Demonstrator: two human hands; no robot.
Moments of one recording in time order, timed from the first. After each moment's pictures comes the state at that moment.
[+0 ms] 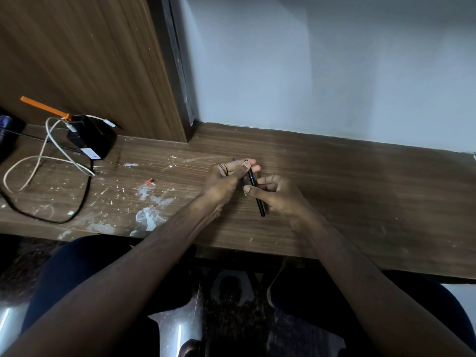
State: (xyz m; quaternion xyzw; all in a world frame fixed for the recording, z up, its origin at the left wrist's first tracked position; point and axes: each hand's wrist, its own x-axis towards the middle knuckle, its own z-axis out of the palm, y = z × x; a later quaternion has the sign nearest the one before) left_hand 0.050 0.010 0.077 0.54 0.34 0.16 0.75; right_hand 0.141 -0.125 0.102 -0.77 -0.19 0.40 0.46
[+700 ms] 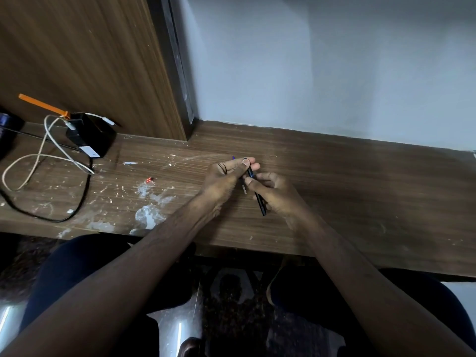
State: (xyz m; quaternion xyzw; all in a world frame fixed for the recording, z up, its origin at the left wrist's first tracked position) left_hand 0.047 0.011 0.075 0.52 0.33 0.17 0.77; right_hand 0.137 -0.121 0.099 -0.76 -0.18 0.41 0.47
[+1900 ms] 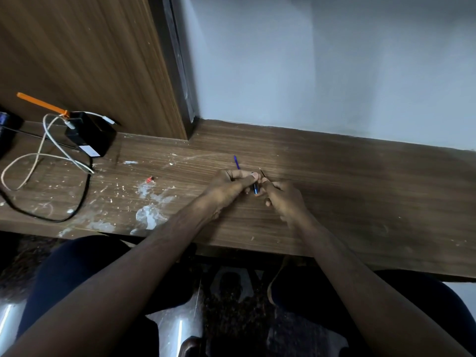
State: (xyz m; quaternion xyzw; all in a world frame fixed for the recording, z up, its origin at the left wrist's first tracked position) left_hand 0.048 0.016 0.052 0.62 0.36 0.06 0.70; right_hand 0.145 -0.118 0.067 -0.85 -0.13 0.33 0.38
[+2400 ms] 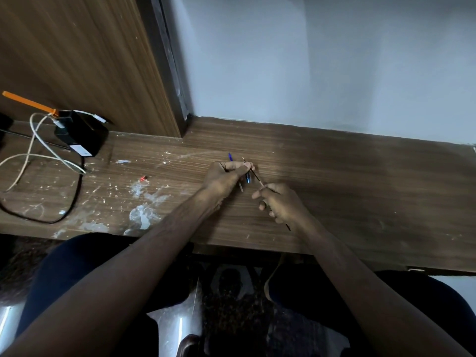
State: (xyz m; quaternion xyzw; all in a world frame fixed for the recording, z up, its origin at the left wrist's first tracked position) left_hand 0.071 0.018 0.042 0.59 0.40 0.13 0.69; right_hand 0.149 -0.135 0.067 -0.82 -0.14 0.41 0.38
